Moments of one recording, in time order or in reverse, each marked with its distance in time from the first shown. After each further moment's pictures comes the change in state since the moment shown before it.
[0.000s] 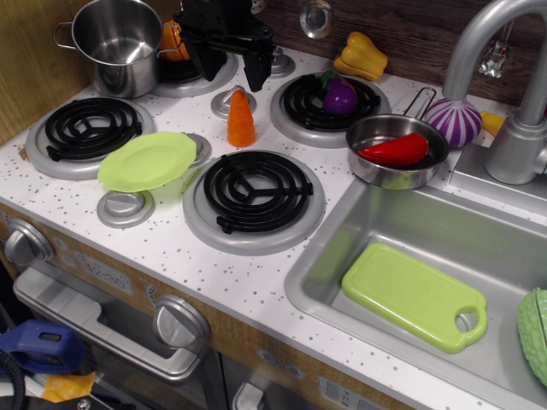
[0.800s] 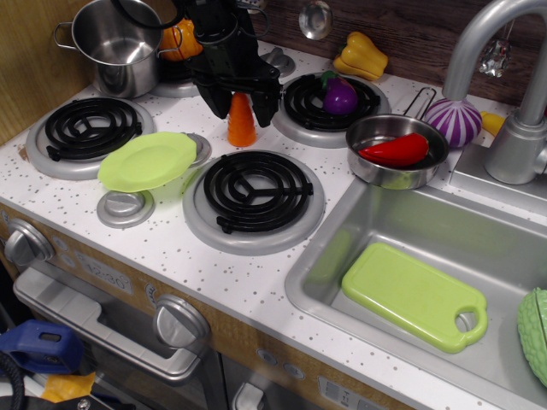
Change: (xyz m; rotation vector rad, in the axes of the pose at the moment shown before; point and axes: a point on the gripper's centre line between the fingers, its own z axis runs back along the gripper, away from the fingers) arm -0.013 -0.008 -0.038 -0.061 -0.012 0.032
